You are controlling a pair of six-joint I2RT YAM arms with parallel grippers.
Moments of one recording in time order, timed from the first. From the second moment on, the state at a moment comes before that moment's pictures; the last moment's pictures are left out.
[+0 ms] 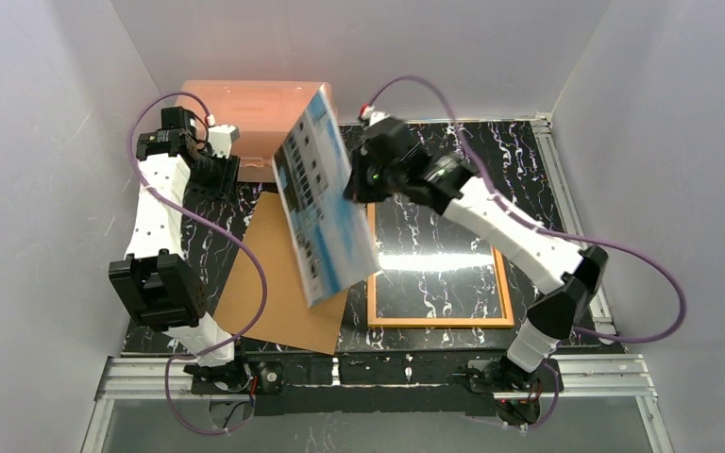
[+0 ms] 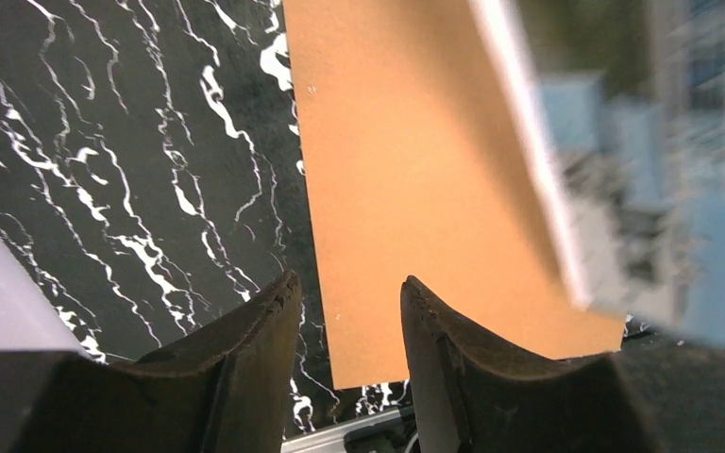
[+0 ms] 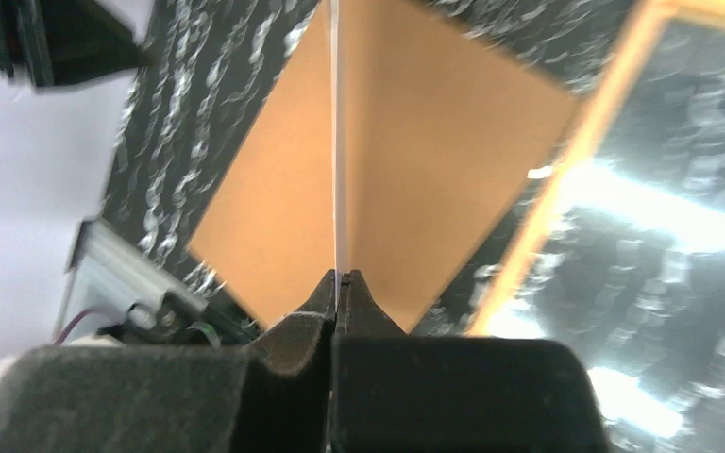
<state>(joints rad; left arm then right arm) 0.14 1.63 1.69 -1.23 0.26 0.36 0.92 1.68 1.75 -0.71 -0.02 0.64</state>
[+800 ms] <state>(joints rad) 0.13 1.65 1.59 -1.27 0.29 0.34 0.87 1.65 2.10 -1.47 0.71 0.34</state>
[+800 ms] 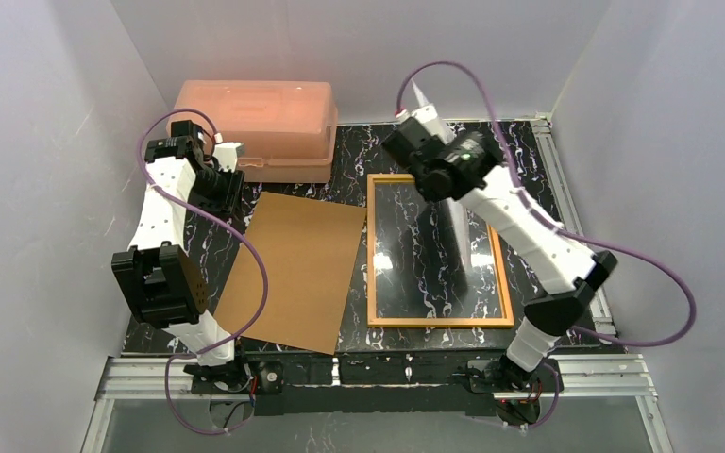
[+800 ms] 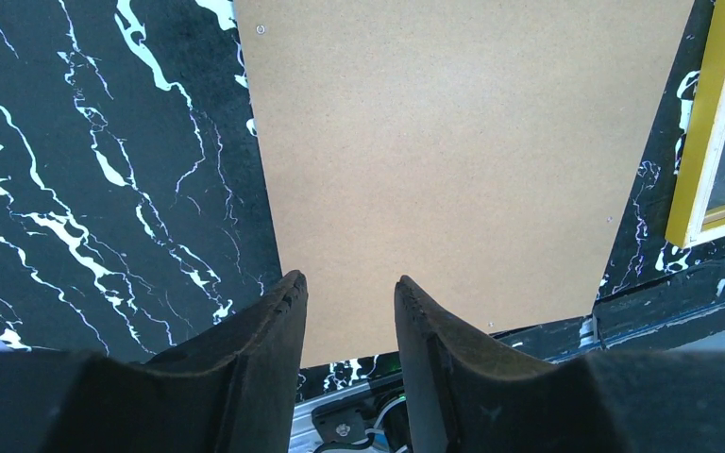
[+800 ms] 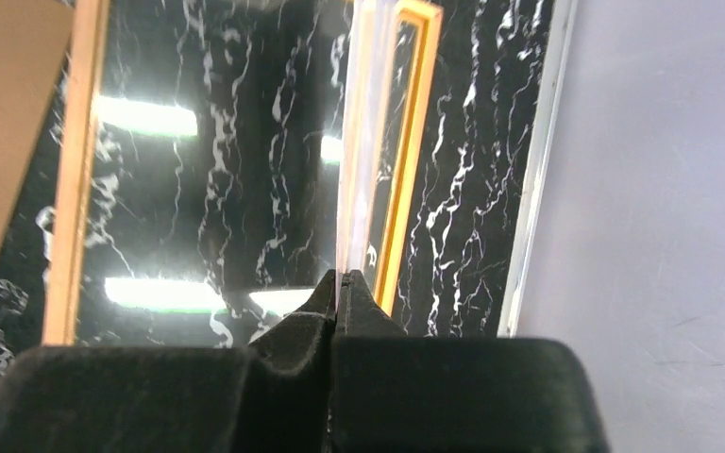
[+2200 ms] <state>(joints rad) 0.13 1.65 1.46 -1.19 0.30 0.36 0.97 2.02 1.78 -1.28 0.65 0.71</state>
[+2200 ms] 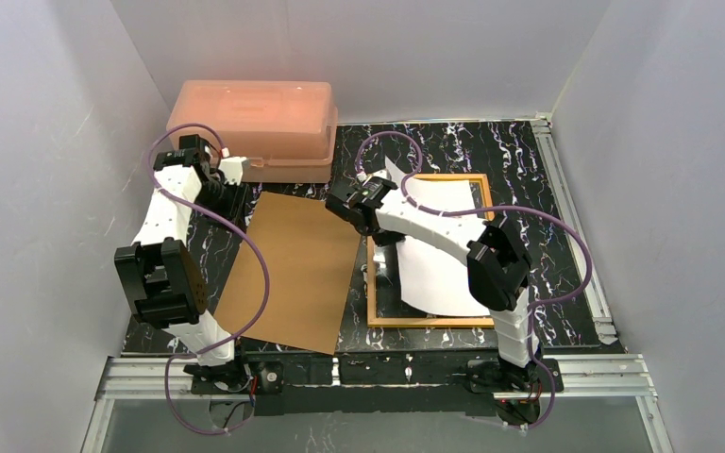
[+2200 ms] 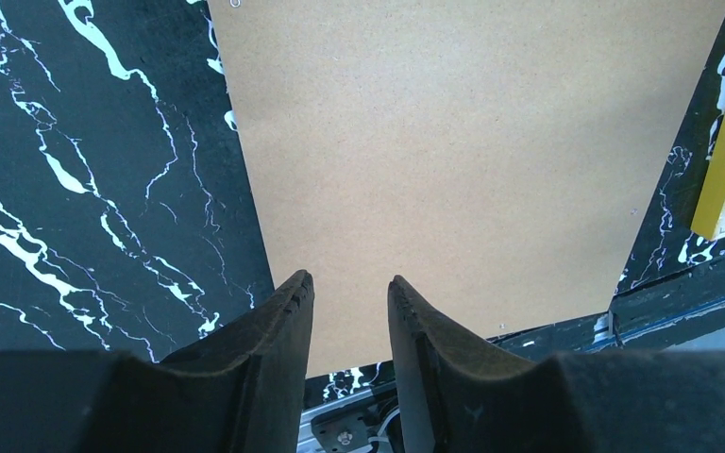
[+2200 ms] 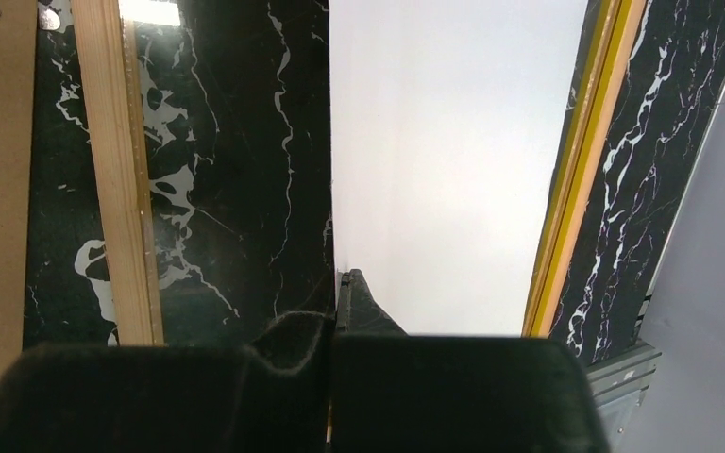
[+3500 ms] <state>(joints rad) 0.13 1.65 1.45 -1.18 0.30 0.37 0.91 1.90 1.57 -1.18 0.71 0.76</state>
